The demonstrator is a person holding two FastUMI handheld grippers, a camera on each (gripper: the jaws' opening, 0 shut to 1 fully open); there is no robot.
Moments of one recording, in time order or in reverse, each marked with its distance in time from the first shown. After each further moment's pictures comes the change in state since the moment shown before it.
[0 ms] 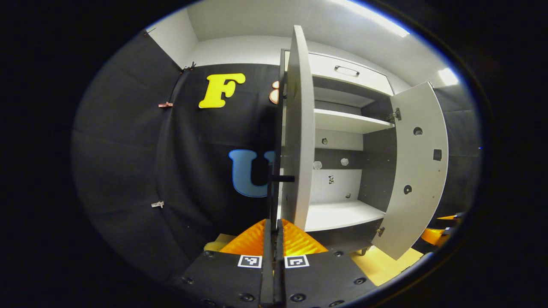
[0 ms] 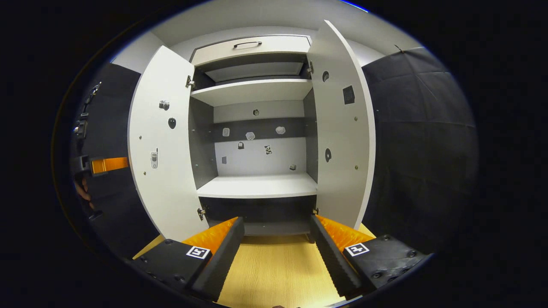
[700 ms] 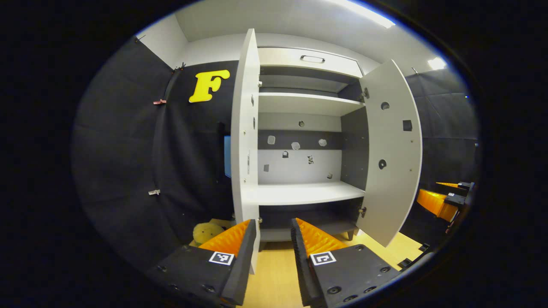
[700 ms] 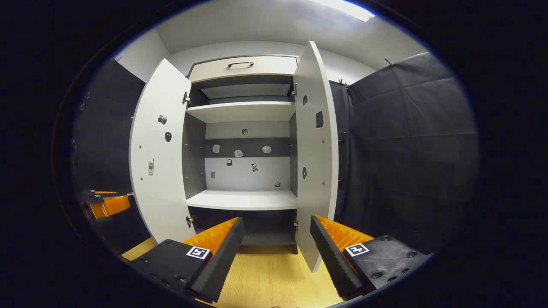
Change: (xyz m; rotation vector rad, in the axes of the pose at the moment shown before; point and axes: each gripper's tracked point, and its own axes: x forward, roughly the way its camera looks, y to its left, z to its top) left arm -0.073 -0.102 -0.092 0.037 0.089 -0.037; right arm -0.044 -0.038 0.018 -0.014 -0.151 -0.067
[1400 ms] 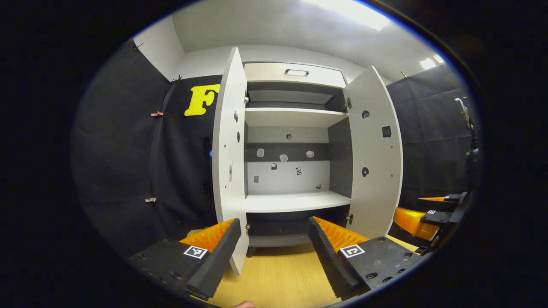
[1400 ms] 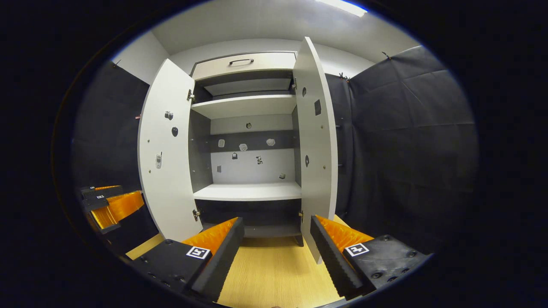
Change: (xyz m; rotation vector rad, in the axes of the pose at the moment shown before) left arm -0.026 -0.039 0.018 0.019 -0.137 0.003; right arm -0.006 0.005 -0.028 0.018 0.043 0.050
